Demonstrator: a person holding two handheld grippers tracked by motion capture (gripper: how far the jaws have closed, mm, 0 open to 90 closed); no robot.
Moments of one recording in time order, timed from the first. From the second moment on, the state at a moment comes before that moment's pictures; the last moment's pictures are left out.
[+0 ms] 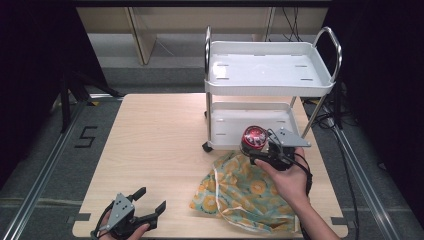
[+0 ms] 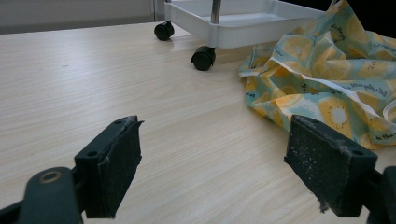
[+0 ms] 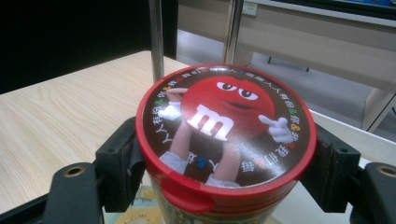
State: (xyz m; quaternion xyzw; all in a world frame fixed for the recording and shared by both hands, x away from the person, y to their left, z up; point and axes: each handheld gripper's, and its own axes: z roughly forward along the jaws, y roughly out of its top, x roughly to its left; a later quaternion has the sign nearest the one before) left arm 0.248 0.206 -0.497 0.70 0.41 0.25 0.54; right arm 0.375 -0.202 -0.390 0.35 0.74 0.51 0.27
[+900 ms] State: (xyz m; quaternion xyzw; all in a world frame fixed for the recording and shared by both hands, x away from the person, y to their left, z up) left arm 0.248 0.206 -0.497 0.70 0.41 0.25 0.53; right arm 0.386 -0.196 -0.383 0.35 0.74 0.51 0.28
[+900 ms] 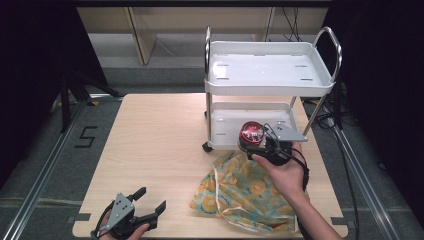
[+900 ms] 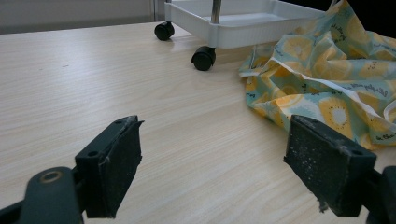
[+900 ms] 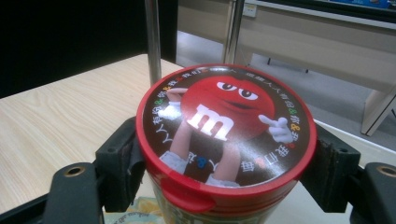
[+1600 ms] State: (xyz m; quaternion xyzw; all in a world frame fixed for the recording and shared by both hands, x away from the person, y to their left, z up) left arm 0.248 0.205 -0.497 0.69 0.41 0.25 0.54; right arm 0.393 -0.193 -0.380 0.35 0.74 0.51 0.28
